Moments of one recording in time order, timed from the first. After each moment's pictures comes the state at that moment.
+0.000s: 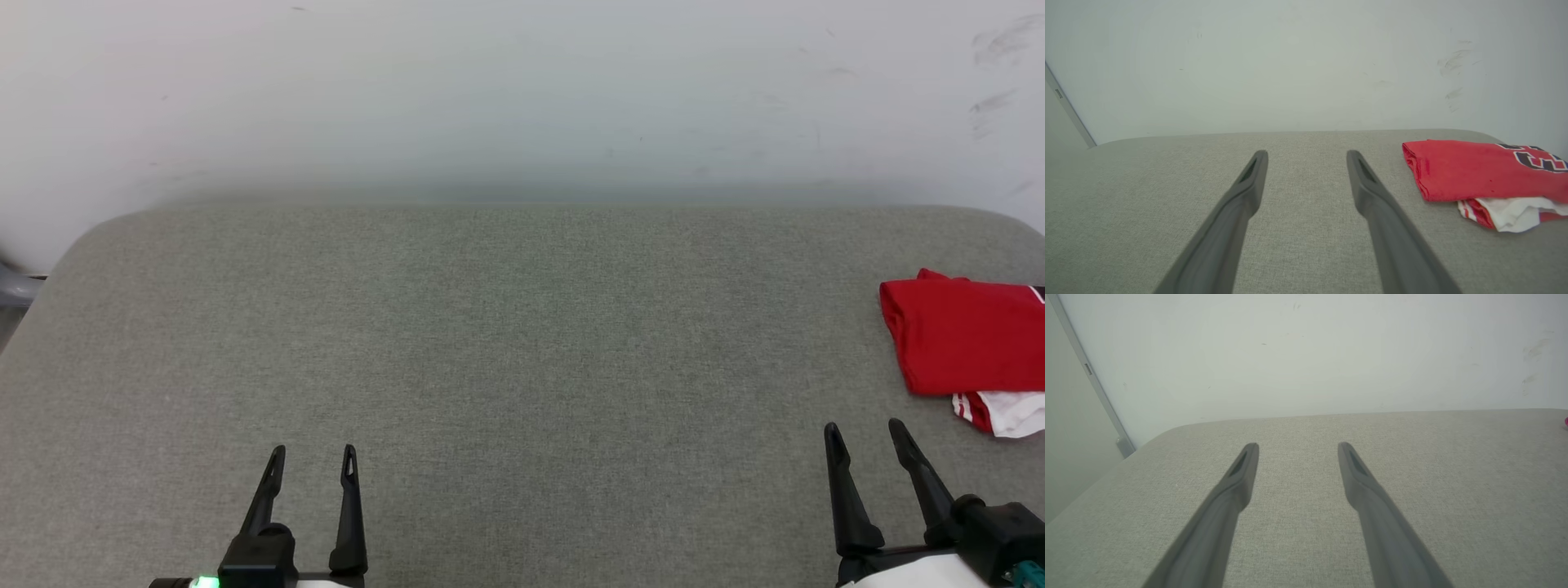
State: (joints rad) left arm 0.14 0.09 -0.10 0.01 -0.05 0.12 -0.26; right arm 0.12 -0.05 -0.05 0.01 0.15 0.13 -0.21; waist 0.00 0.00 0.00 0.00
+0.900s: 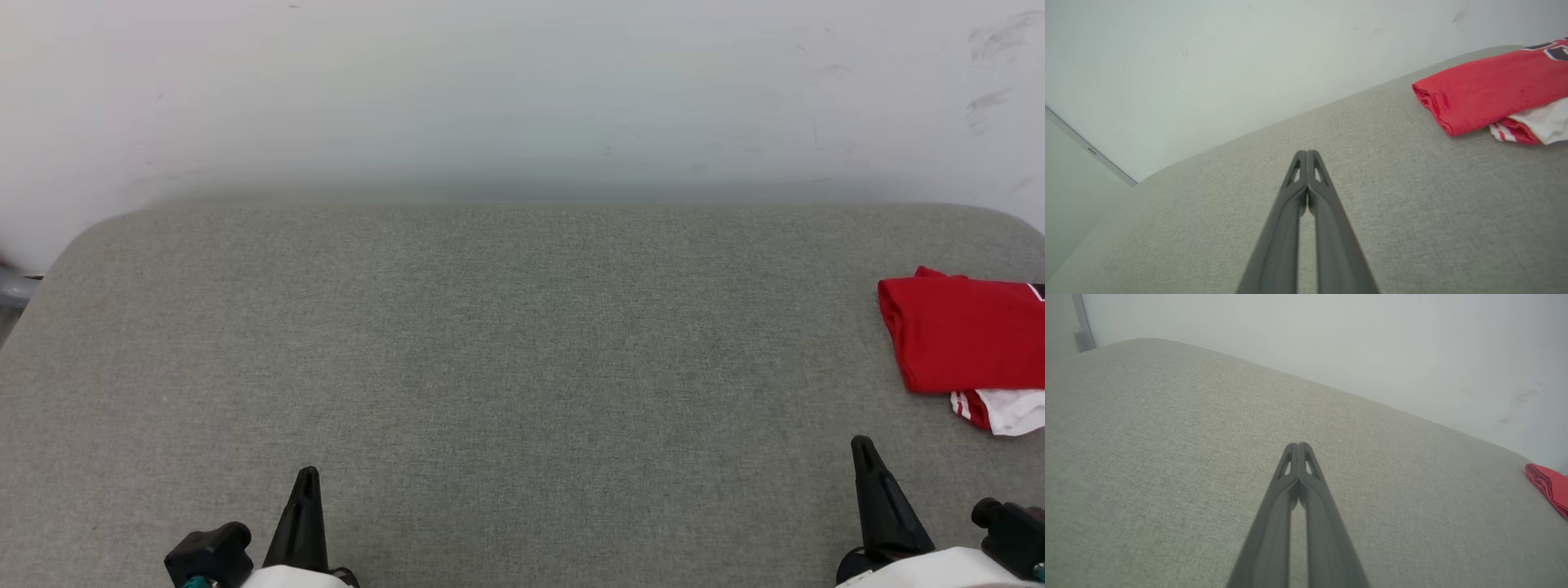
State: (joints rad) left arm 0.11 0.09 -0.09 0.10 -0.40 0.07 -0.20; right arm 0.10 -0.06 -0.05 0.10 0.48 0.13 -0.15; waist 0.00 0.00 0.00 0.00
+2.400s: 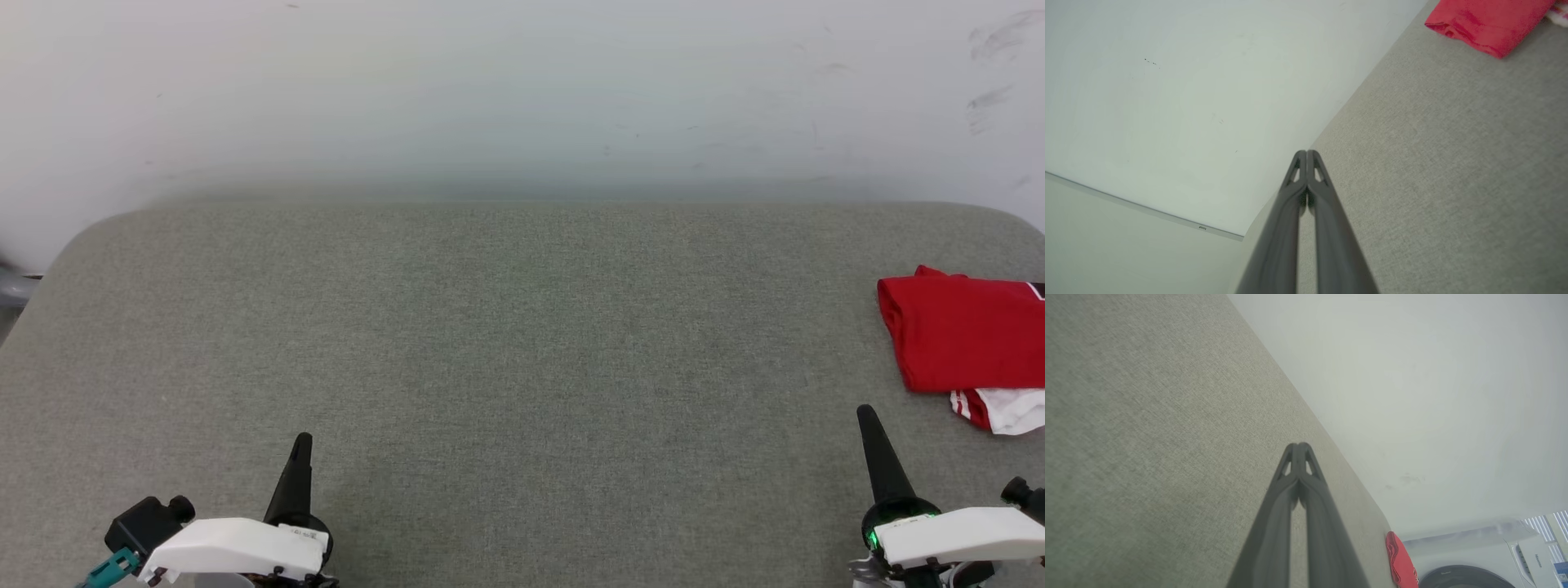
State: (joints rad) left arm 0.00 0.09 -0.02 0.18 -1.08 -0.04 -0.06; right arm 0.00 -0.07 -0.06 0.18 1.10 0.13 -0.03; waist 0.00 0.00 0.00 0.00
